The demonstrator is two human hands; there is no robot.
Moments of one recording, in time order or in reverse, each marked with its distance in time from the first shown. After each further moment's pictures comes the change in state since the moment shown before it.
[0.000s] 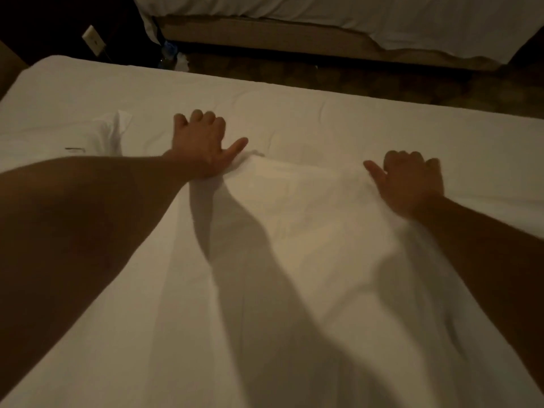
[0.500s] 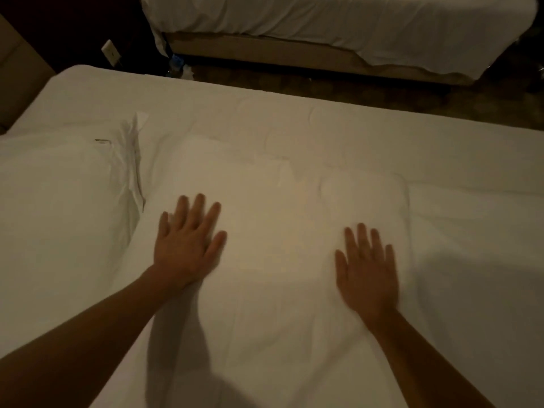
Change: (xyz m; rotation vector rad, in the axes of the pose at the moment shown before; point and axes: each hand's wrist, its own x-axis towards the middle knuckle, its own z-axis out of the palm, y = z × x) left_hand -0.257 0.026 0.036 -0.154 -0.112 -0.106; right_hand -0.240 -0.029 0.050 0.069 0.011 0.043
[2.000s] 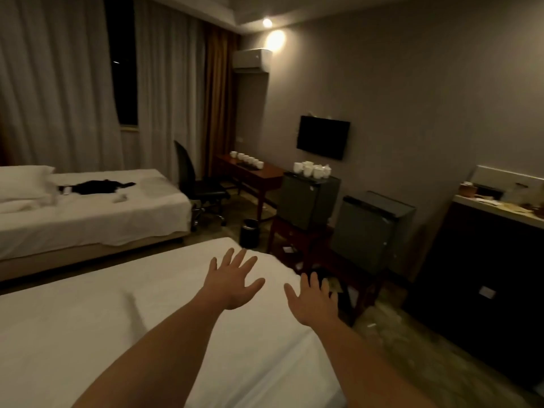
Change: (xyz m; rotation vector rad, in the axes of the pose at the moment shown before) left_hand -0.492 0.476 -0.337 -0.065 0.157 1.012; right_hand -0.581 0.287 -0.396 0.261 0.076 0.830
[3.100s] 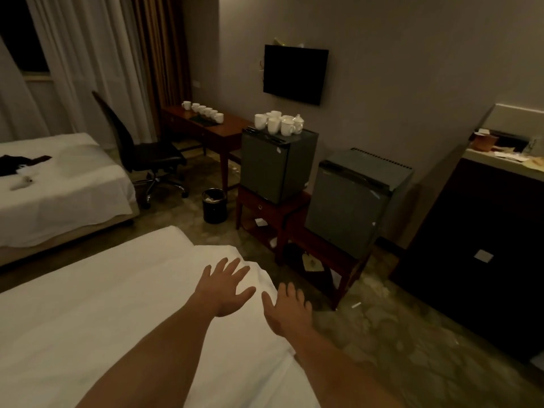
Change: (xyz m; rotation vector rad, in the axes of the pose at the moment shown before) left_hand 0.409 0.109 0.156 0.075 -0.266 0.085; right_hand 0.383 0.151 0.057 0.087 -0.243 0.132
